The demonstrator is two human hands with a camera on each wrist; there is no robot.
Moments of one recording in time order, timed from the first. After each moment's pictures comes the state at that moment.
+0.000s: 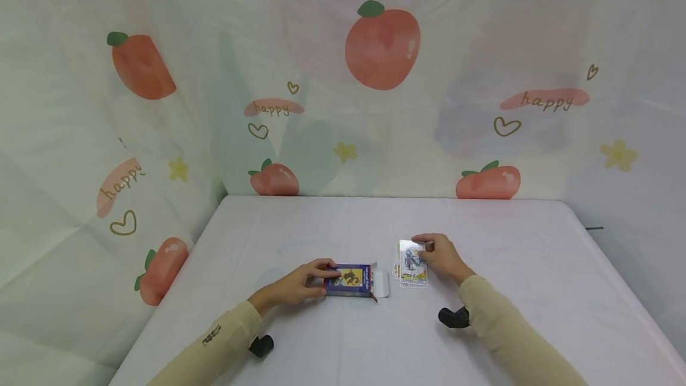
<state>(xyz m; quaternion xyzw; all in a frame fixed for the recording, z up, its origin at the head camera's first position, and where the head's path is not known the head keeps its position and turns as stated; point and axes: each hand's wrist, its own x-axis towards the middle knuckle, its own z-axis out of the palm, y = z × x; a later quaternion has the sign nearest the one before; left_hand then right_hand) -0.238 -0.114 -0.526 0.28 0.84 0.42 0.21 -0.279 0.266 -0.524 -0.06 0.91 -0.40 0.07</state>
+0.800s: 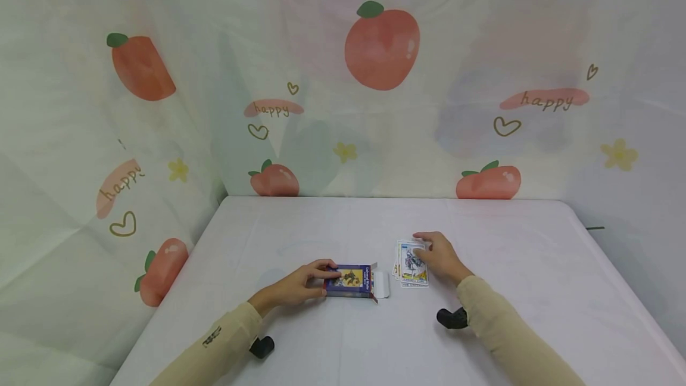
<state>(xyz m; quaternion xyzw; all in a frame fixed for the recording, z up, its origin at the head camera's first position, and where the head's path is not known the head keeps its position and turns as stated) -0.239 -0.113 -0.527 0.28 0.84 0.42 0.21 -0.279 0.260 -0.524 -0.05 0.93 -0.37 0.06</state>
